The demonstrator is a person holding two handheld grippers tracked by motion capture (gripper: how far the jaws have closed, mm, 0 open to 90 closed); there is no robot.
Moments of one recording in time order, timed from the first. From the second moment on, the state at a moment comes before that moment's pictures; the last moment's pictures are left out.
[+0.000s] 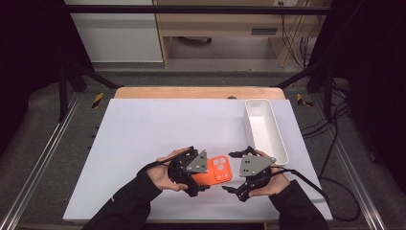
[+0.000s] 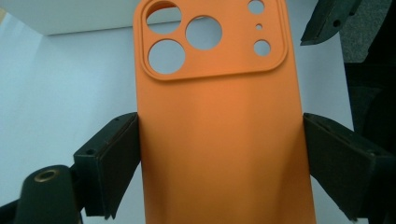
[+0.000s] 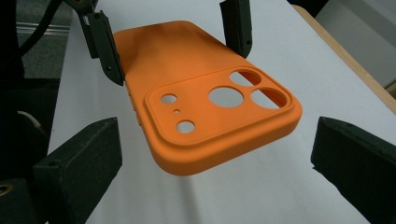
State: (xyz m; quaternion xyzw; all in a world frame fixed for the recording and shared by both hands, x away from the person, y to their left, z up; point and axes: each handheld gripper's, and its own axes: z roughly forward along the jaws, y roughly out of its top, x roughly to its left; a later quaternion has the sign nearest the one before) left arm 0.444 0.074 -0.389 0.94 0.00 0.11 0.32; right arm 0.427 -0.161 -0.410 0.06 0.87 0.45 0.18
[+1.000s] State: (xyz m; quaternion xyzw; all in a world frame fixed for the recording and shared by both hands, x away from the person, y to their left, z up) left arm 0.436 0.065 -0.389 0.94 -0.04 0.09 0.33; right arm 0.430 -0.156 -0.416 0.03 0.87 0.47 0.13
